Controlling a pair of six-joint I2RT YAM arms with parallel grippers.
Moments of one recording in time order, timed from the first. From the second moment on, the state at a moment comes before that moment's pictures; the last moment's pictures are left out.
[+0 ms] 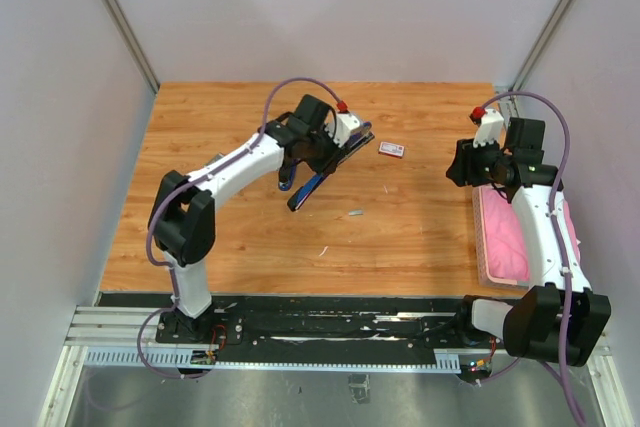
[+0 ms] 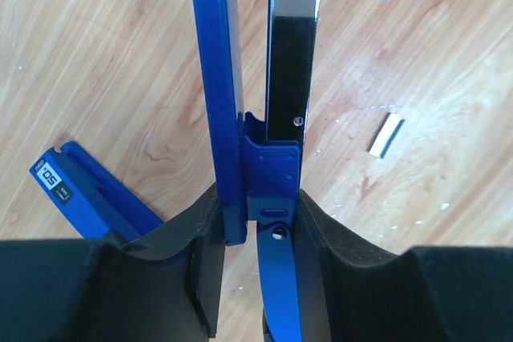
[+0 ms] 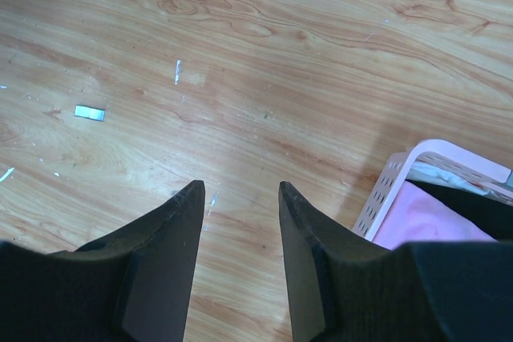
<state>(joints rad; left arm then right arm) -0.65 1.86 1.53 -0.53 0.13 0.30 -0.14 1.19 1.06 -0.65 -0.45 -0.23</state>
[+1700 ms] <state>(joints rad) -0.05 2.43 2.06 -0.74 0.60 -0.04 -0.13 1.23 1.05 -0.63 -0.59 -0.21</state>
